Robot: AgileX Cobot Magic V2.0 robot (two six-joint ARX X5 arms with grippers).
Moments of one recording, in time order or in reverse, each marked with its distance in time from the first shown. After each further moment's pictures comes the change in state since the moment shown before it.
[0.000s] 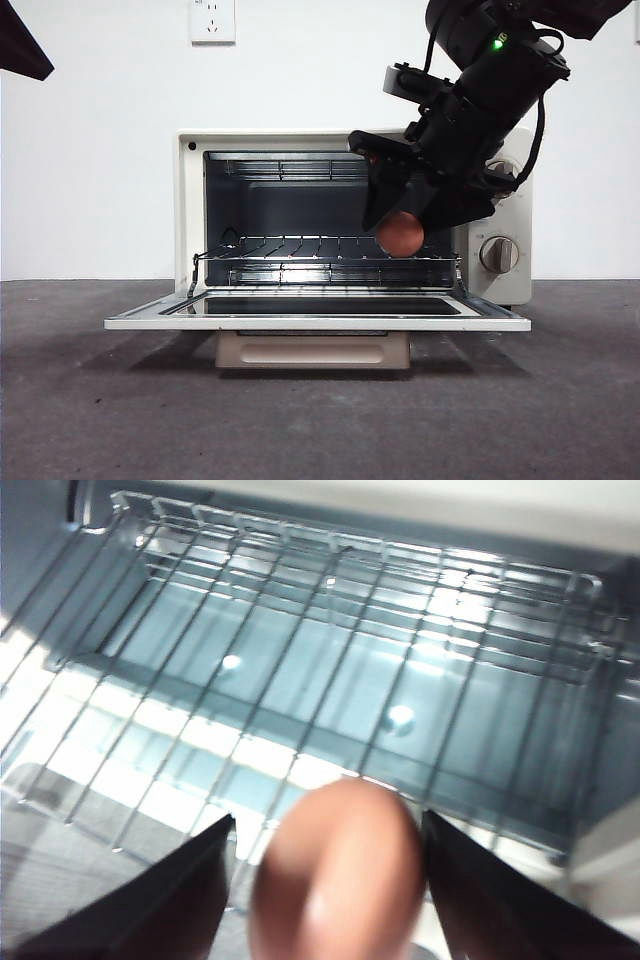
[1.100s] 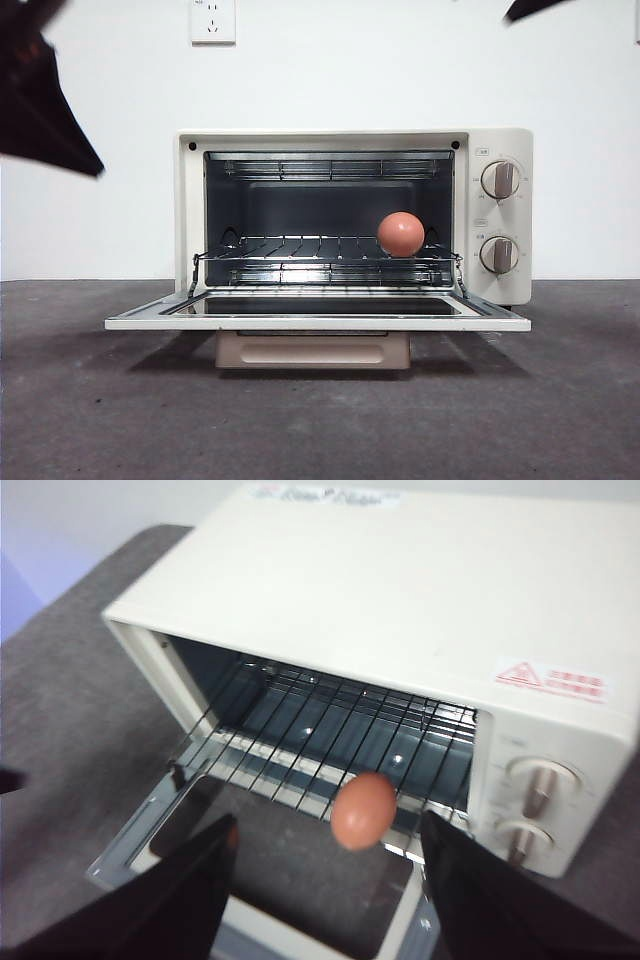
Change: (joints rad) left arm 0.025 0.344 -0.023 0.265 0.003 -0.052; right arm 0.007 -0.678 0.001 -0.454 0.000 -0.023
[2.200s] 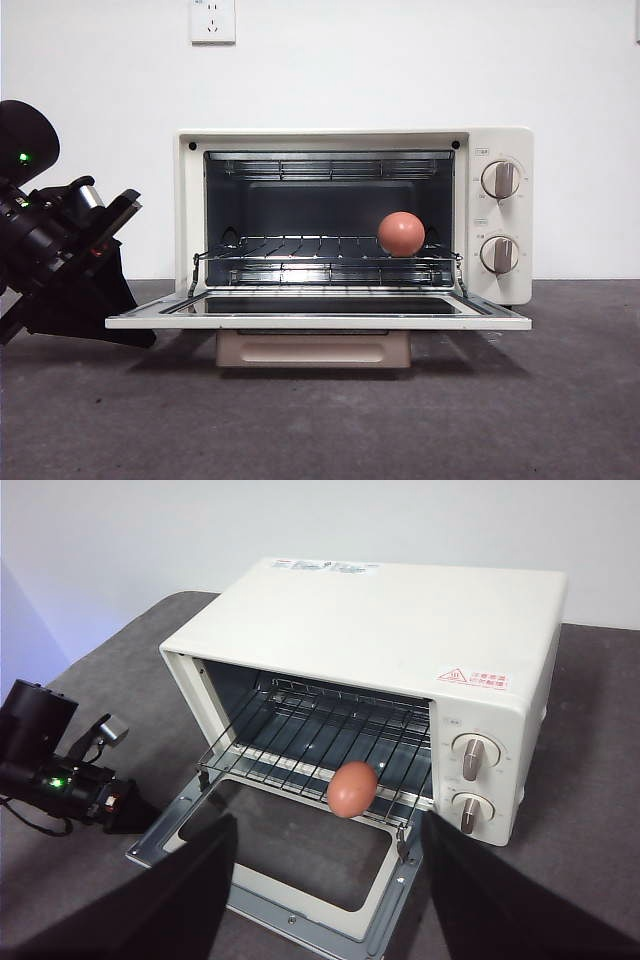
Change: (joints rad) left arm -0.001 0.551 -0.005 0.330 0.138 -0.073; right arm 0.001 -0.340 0.002 -0.221 0.030 -0.003
